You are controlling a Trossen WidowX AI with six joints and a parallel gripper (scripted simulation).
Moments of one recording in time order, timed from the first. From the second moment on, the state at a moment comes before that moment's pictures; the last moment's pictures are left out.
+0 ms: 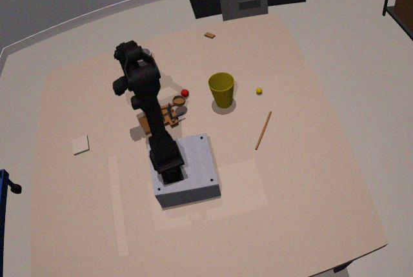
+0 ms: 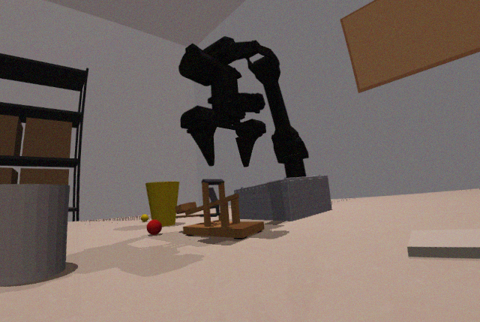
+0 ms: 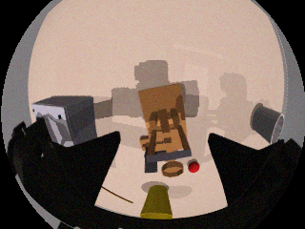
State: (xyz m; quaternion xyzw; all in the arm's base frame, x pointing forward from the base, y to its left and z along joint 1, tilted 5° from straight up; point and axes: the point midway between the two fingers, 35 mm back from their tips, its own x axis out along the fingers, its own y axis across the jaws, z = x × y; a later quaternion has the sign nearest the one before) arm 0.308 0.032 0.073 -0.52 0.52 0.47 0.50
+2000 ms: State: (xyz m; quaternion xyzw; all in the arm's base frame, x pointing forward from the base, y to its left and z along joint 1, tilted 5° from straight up) arm 0.310 0.024 -0.023 -0.57 0.47 0.51 0.44
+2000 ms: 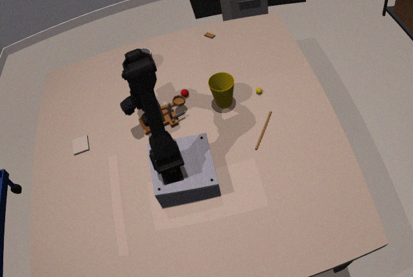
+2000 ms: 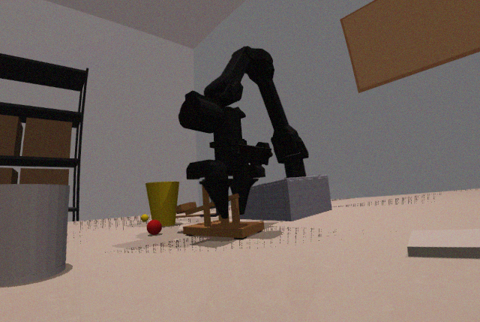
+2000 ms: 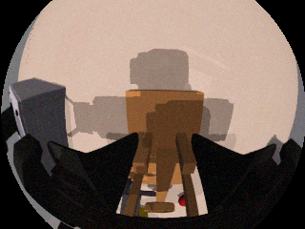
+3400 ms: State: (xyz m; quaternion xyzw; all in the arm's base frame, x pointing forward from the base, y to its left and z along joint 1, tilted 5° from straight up) arm 0.320 0.026 0.021 -0.36 0.63 0.31 0.61
